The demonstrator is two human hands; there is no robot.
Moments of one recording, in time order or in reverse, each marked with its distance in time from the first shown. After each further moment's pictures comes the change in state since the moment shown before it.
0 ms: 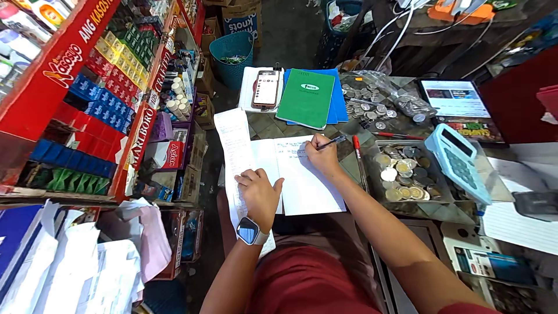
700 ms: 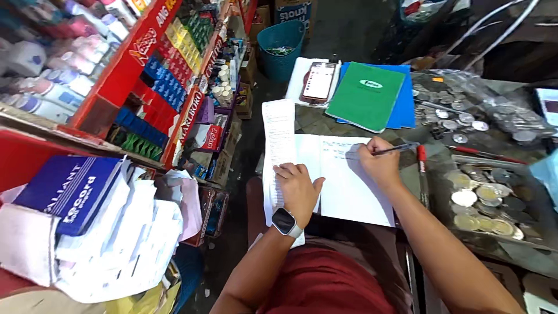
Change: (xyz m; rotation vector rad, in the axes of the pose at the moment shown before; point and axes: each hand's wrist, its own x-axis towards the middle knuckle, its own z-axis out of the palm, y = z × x) left_hand -0.004 0.002 0.006 -0.064 0.075 0.027; right_hand 0.001 0.004 -0.010 -0.185 -0.018 -0.049
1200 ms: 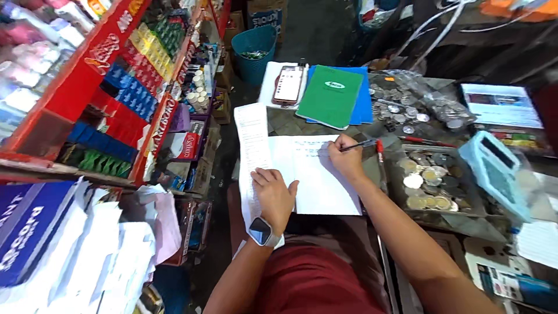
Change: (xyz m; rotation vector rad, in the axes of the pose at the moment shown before) left_hand -0.011 0.000 0.011 -0.046 0.045 0.008; right_hand -0.004 -0.008 -0.003 0.148 0.042 0.065
